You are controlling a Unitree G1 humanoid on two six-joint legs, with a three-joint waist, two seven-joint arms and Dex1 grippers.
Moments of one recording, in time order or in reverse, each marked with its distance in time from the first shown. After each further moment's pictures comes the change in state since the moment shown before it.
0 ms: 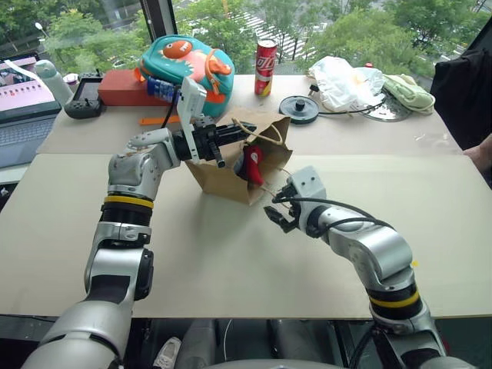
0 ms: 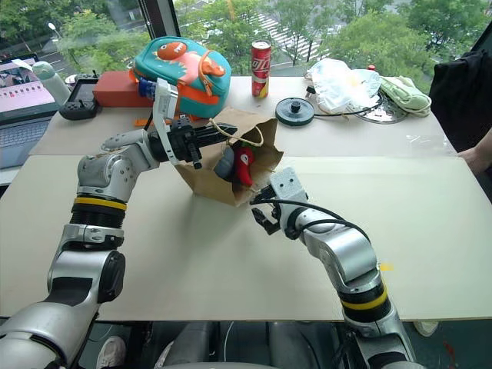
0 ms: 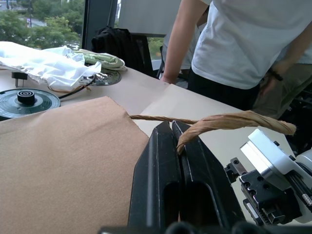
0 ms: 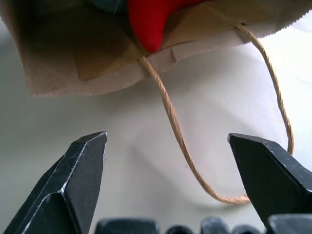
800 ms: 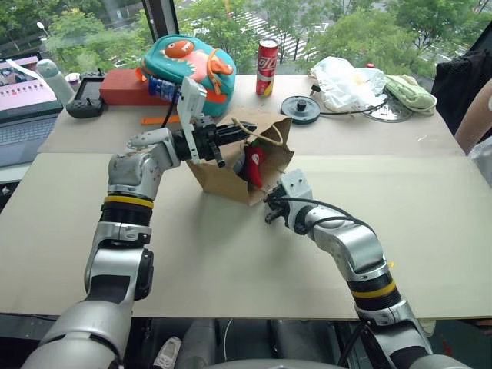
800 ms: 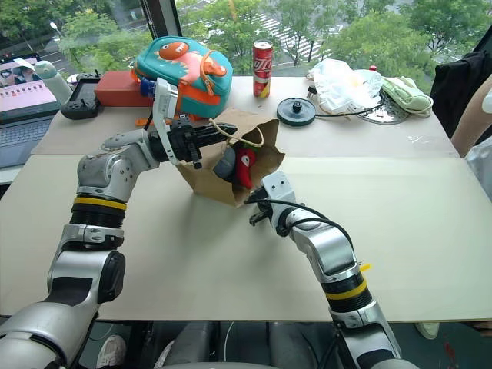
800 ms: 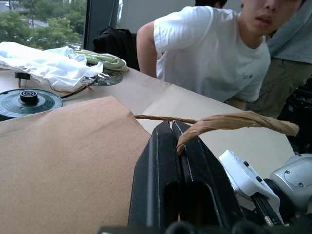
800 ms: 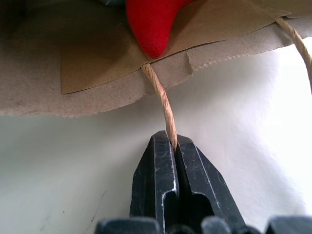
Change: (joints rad) left arm 0.000 0.000 0.000 -0.003 0.000 0.000 0.001; right arm 0.007 0.067 0.015 0.162 -0.074 -0.150 0.061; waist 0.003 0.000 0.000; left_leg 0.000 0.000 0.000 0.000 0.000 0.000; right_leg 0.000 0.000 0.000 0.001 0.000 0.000
